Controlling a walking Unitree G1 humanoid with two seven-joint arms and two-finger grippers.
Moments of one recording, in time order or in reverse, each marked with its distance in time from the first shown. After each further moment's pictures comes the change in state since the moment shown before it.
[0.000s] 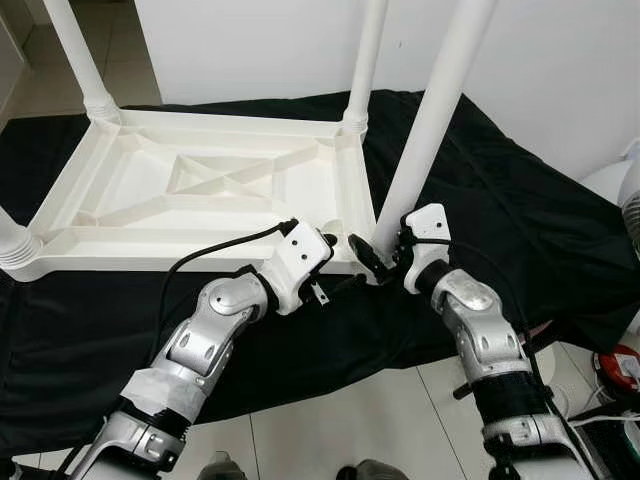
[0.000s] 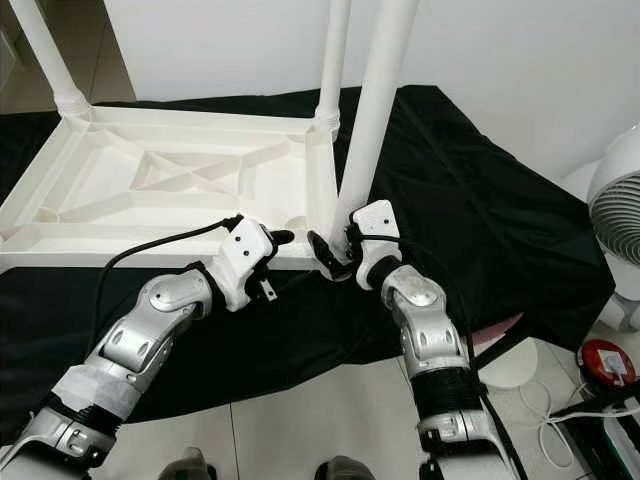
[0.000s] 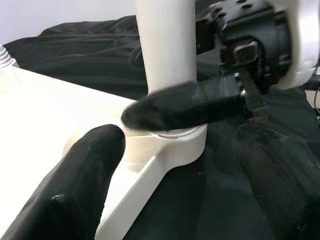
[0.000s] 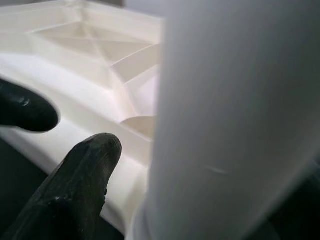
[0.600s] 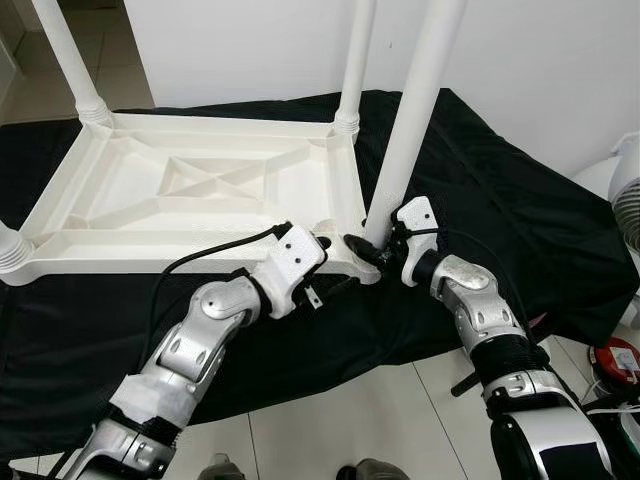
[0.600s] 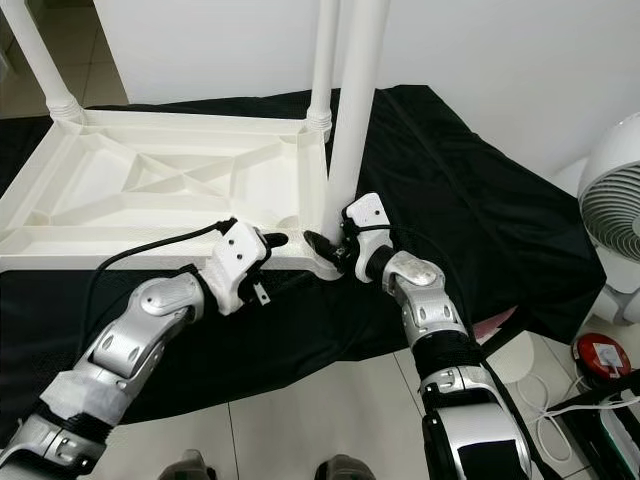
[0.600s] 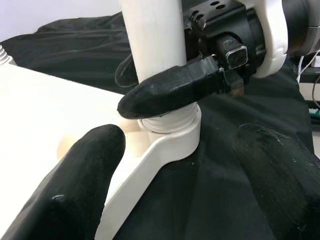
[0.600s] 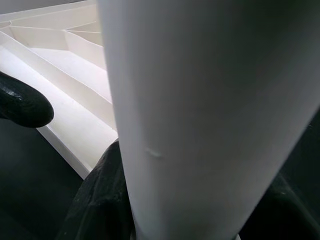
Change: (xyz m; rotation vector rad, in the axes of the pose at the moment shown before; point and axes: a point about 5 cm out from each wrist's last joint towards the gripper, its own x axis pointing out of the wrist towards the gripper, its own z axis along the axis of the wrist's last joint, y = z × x) left arm -0.012 0.000 -0.003 0.005 0.029 0.007; right arm 0.012 -0.007 -0.008 0.026 0.004 0.141
